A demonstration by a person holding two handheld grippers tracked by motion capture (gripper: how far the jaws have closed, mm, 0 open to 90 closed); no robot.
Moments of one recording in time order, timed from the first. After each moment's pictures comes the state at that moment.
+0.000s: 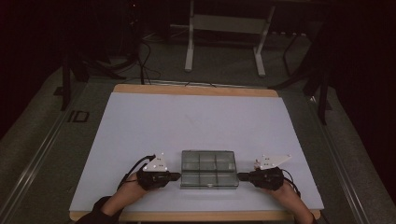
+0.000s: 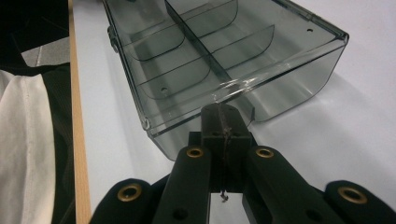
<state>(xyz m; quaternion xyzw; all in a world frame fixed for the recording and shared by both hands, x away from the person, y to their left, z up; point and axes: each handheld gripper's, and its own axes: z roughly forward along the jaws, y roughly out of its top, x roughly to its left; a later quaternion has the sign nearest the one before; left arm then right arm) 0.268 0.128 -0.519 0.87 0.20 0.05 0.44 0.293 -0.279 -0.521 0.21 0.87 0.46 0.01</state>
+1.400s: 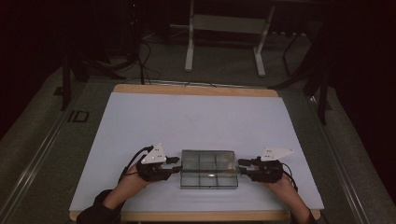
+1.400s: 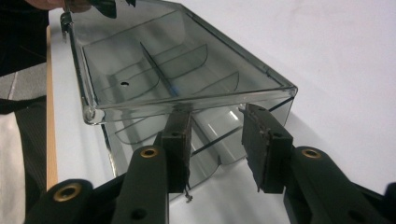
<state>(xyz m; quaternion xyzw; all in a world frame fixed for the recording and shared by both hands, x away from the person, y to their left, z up) 0.283 0.129 -0.498 0.85 0.21 0.11 0.46 0.306 -0.274 -0.505 0.23 0.84 0.49 0.05</state>
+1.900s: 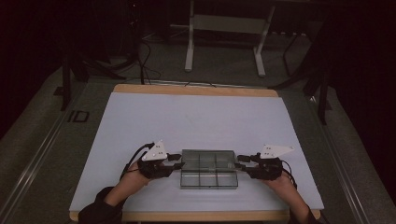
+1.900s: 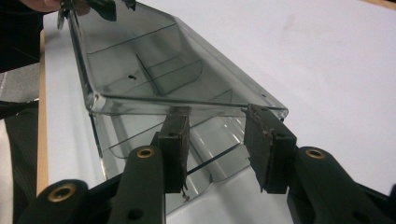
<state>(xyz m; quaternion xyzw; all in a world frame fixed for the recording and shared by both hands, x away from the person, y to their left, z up) 0.289 0.125 -0.489 0.85 0.20 0.11 0.48 0.309 -0.269 -0.495 0.22 0.84 0.49 0.07</state>
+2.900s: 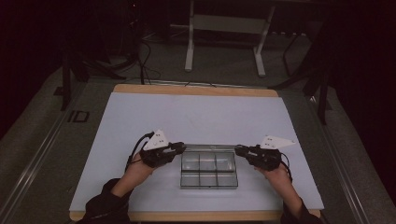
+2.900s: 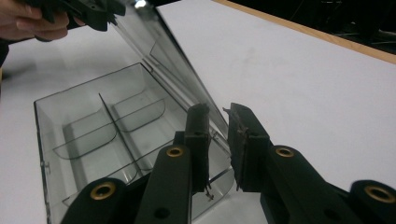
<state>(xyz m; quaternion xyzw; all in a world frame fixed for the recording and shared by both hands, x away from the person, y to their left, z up) 0.310 0.121 -0.477 0.82 0.24 0.16 0.50 0.328 -0.264 -0.484 0.25 0.81 0.51 0.12</state>
